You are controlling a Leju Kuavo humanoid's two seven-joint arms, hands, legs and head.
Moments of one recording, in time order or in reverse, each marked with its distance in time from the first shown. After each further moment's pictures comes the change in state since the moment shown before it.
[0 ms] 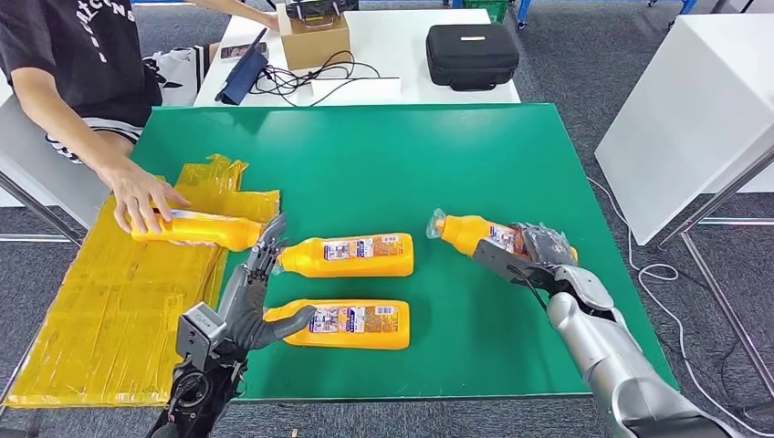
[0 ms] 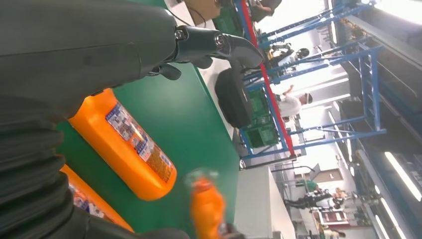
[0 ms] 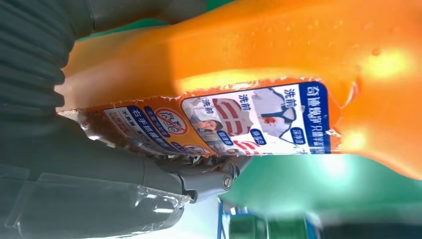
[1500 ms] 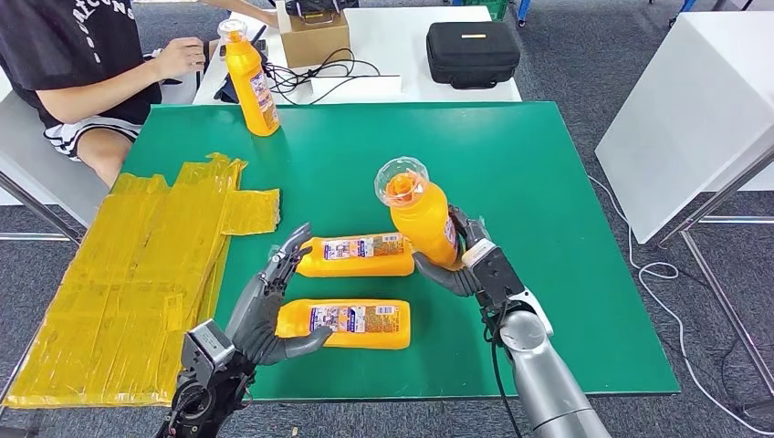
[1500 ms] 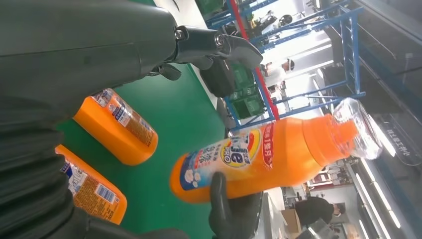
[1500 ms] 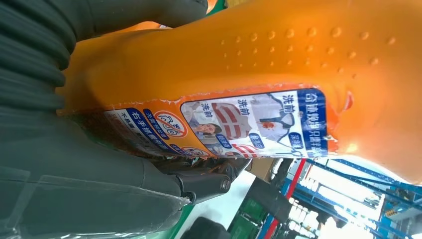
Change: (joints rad) left arm 0.028 -0.006 -0.062 -0.102 -0.025 -0.090 0.033; right arm 0.251 0.188 0.003 -0.529 -0.666 0.264 -0.344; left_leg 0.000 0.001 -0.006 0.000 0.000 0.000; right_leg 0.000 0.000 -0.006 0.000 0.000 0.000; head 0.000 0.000
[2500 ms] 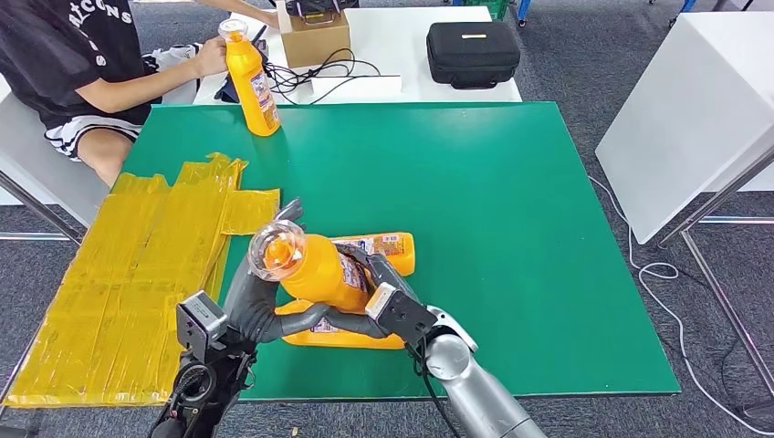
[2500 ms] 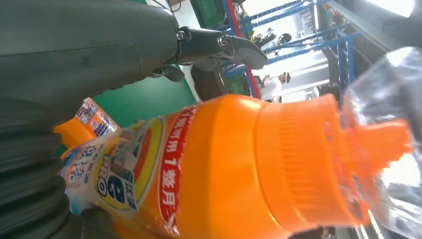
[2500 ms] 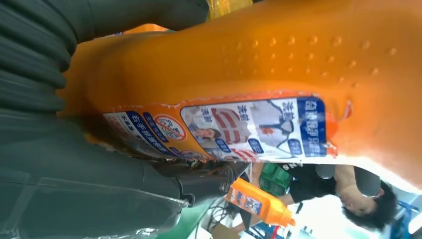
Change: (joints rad) left arm -0.068 0.000 -0.013 0.011 0.077 0.087 0.059; right arm 0.011 0.126 0.285 0.047 0.008 0.030 -0.027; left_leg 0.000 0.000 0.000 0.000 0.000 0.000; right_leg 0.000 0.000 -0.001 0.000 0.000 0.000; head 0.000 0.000
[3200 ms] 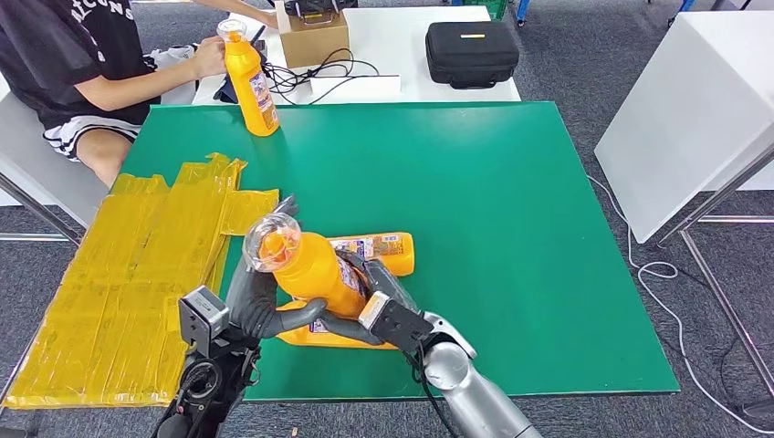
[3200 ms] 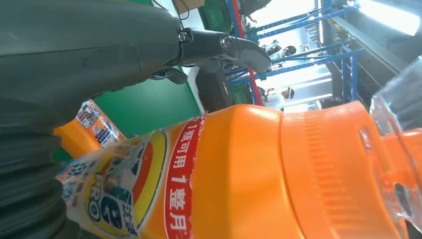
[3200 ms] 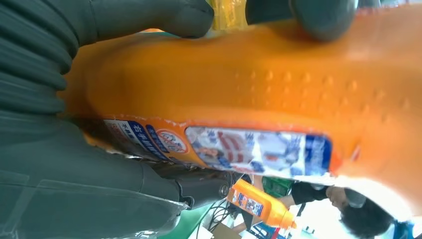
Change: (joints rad) left arm -0.013 -0.006 -0.002 0.048 0.014 0.068 0.005; right arm 0.022 -0.015 0.069 -0.050 0.027 -0.005 0.029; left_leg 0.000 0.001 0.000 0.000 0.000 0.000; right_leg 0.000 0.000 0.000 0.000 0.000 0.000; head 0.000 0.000
